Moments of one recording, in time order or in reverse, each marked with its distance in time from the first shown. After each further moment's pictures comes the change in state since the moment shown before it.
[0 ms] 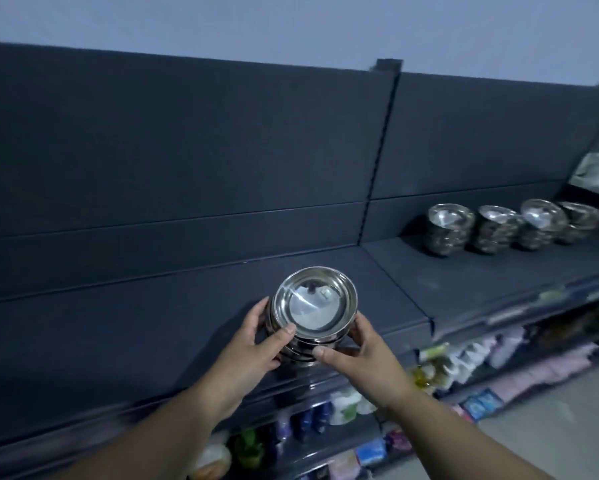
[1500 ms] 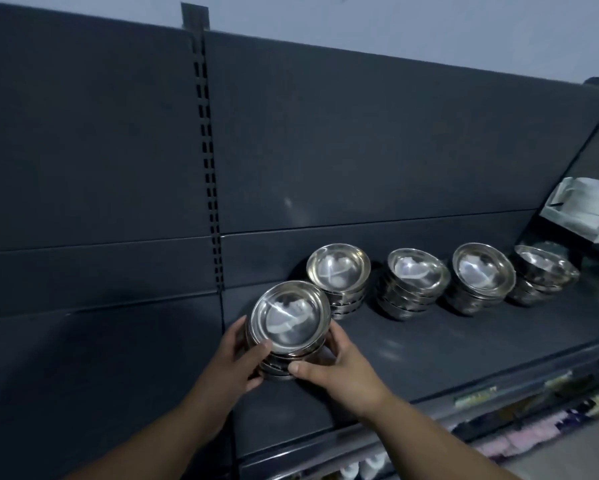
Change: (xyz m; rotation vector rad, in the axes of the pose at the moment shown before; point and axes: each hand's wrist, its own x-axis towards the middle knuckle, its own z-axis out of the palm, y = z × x) left_hand 0.286 -0.018 0.301 -0.144 0.138 -0.102; right_hand 0.212 0.090 -0.356 0.026 -0.158 0.083
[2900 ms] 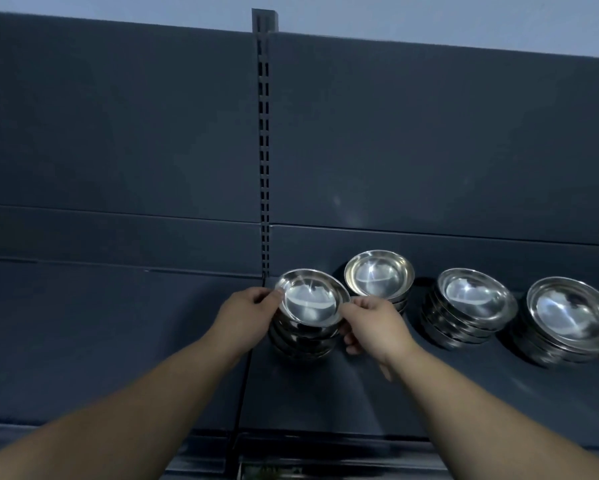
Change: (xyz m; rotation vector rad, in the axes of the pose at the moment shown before) left_hand 0.002 0.059 0.026 0.500 0.491 0.038; right_hand 0.039 -0.065 -0.027 -0.099 0.035 0.122
